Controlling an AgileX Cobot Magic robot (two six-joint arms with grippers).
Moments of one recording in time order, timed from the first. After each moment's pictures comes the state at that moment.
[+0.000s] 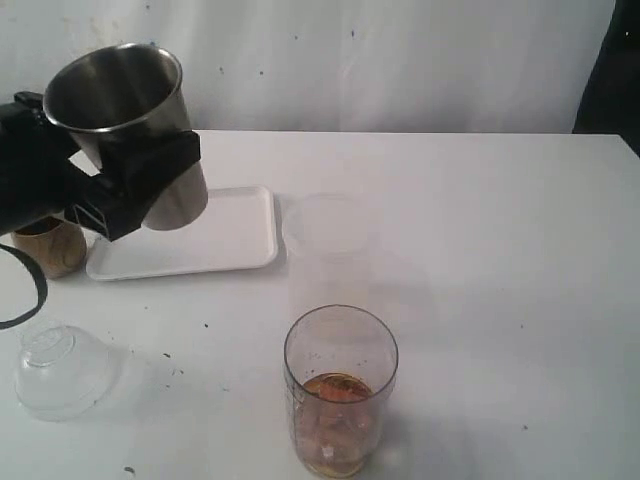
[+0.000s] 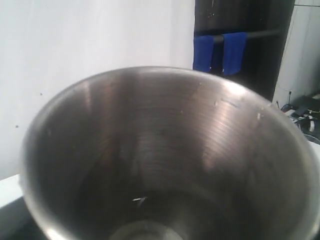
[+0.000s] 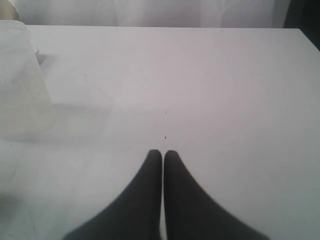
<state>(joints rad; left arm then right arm) -0.31 1.19 -0.52 0.74 -0.69 -0.63 0.04 0.01 -0.01 -0.03 0.37 0.08</state>
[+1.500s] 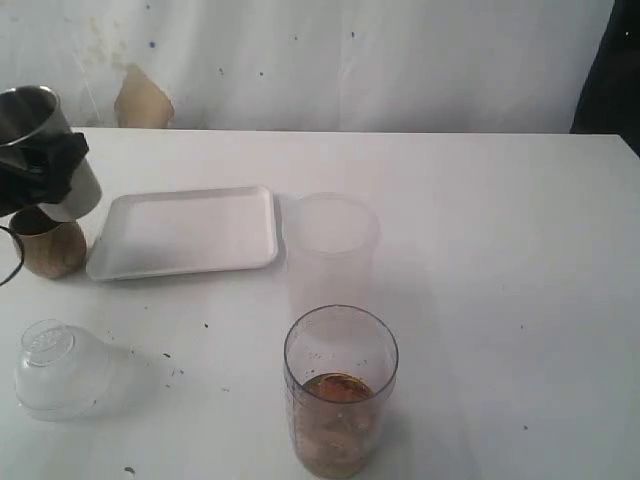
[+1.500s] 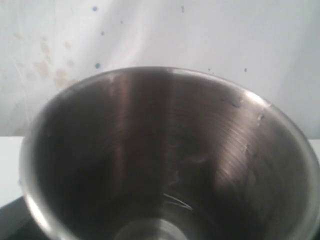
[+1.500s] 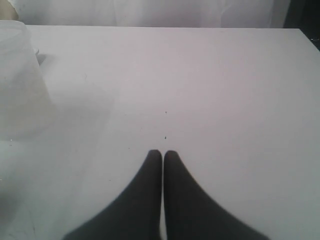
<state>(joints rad) 0.06 1.66 -0.53 0.44 -1.03 -0.41 0.04 0.01 -0.01 -0.03 0.37 0.08</state>
